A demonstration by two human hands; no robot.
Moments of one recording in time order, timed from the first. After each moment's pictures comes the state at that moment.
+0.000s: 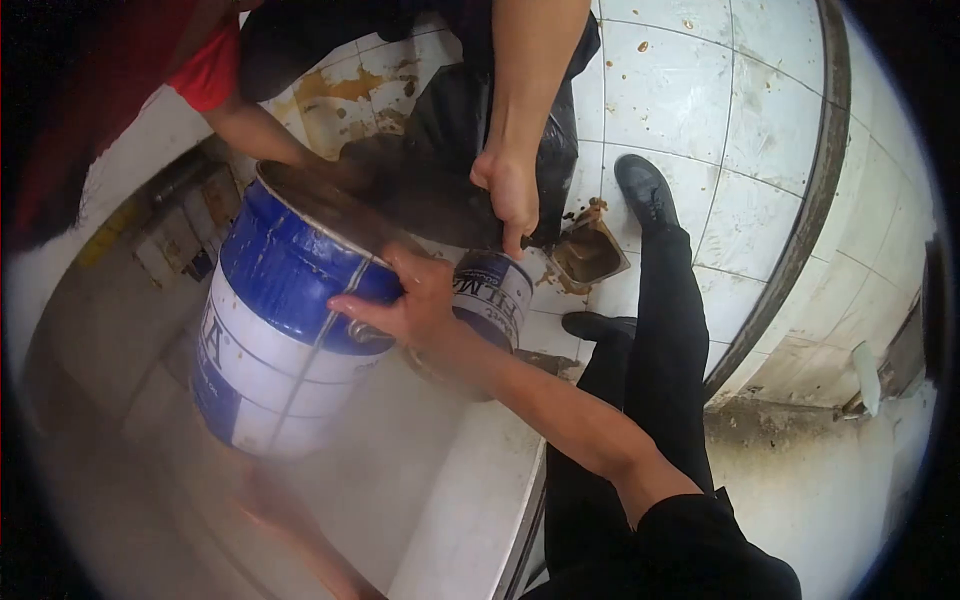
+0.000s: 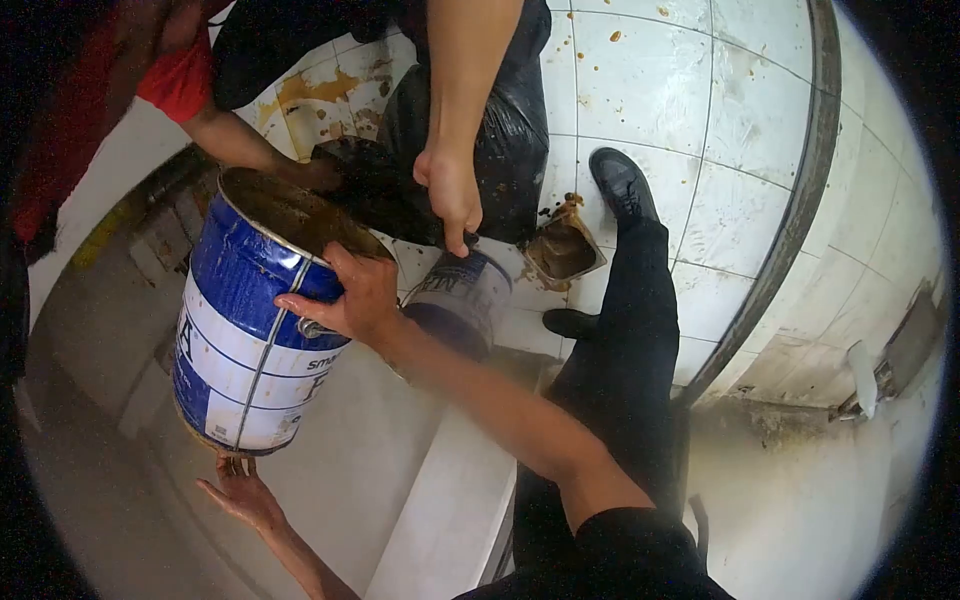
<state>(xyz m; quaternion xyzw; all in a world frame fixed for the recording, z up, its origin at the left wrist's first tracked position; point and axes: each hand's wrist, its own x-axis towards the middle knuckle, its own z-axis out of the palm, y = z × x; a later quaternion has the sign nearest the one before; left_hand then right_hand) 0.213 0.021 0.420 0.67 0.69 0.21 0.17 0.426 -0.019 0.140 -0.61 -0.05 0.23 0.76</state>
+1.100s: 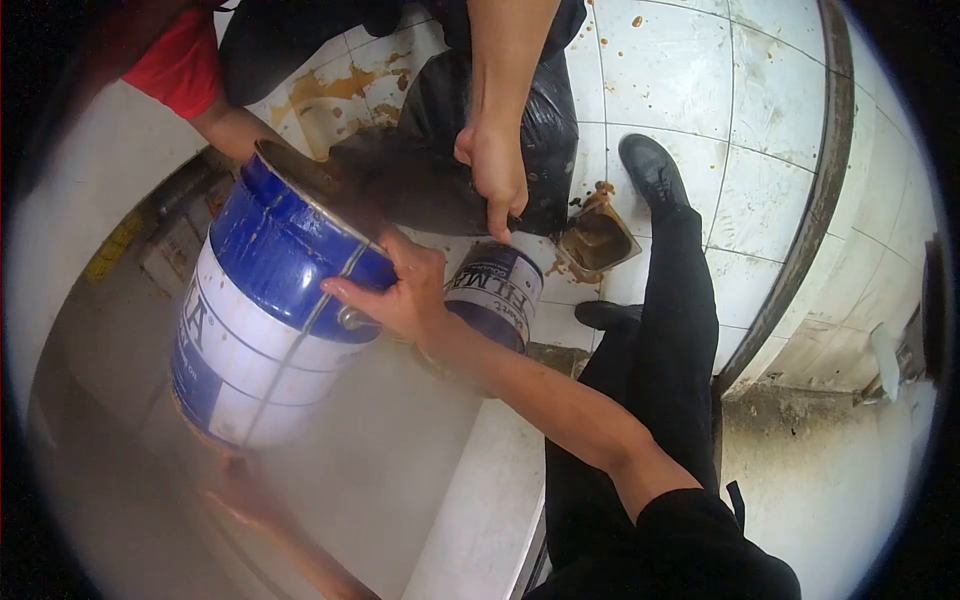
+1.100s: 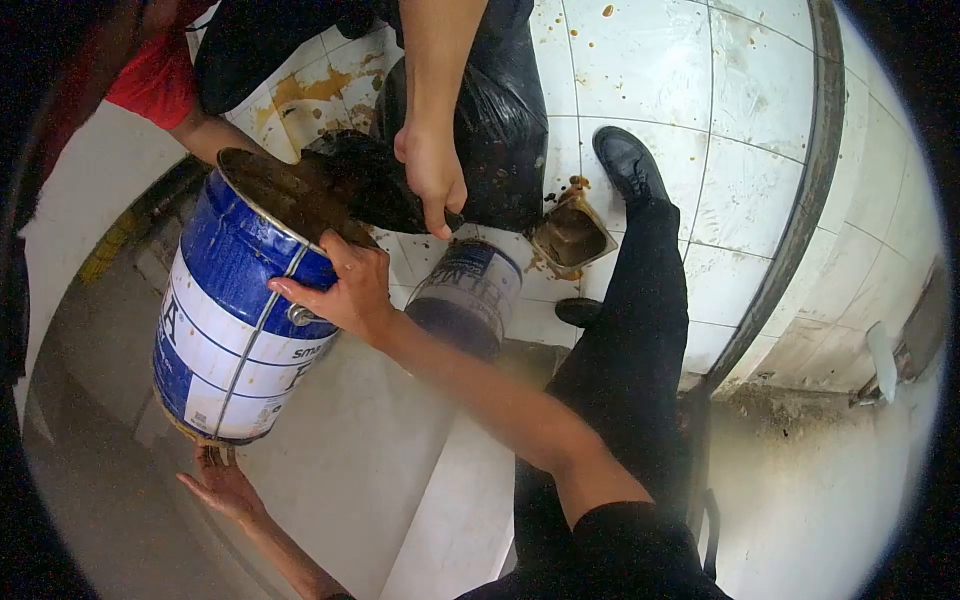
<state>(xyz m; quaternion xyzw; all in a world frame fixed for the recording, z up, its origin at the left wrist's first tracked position) 0.192 0.050 0.434 0.67 0.62 0.24 0.31 0.397 -0.022 0.134 -0.61 -0.01 0.24 0.76</state>
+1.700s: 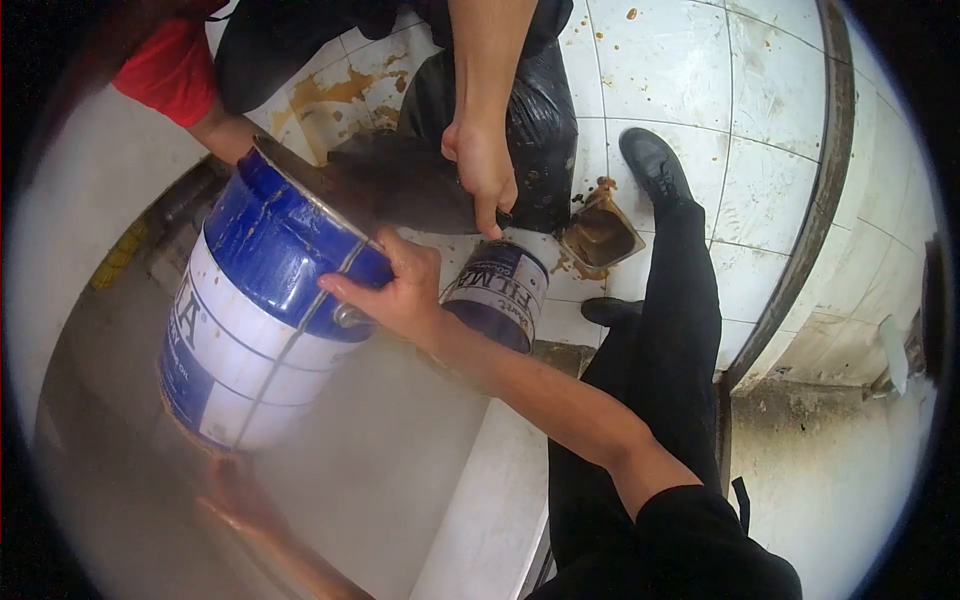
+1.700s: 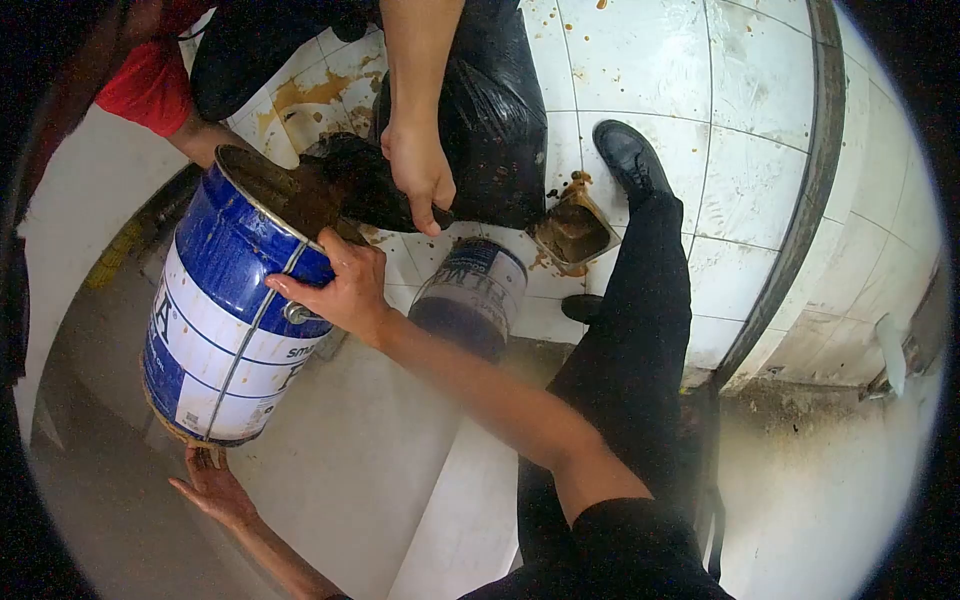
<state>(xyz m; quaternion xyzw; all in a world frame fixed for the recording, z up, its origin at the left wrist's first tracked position) 0.205 0.052 0.446 0.70 0.60 0.22 0.31 0.392 -0.017 0.136 -0.57 0.02 0.19 0.80</state>
